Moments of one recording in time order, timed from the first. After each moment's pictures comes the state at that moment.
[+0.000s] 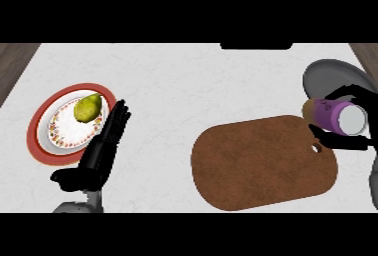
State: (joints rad) left arm -0.03 0.06 -0.14 -1.58 0.01 0.03 -0.09; right arm -0.21 -0.34 -0.18 -1.60 0.58 0.01 0.05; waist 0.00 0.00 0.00
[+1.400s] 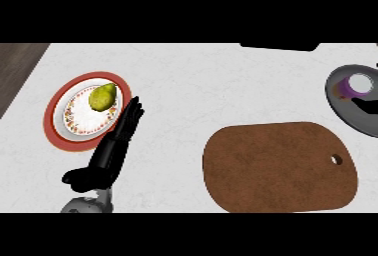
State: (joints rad) left arm -0.06 0.03 -0.19 -1.59 -0.01 0.00 -0.10; right arm -0.76 -0.64 -0.46 -0.32 0.65 -0.33 -0.46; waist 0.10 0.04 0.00
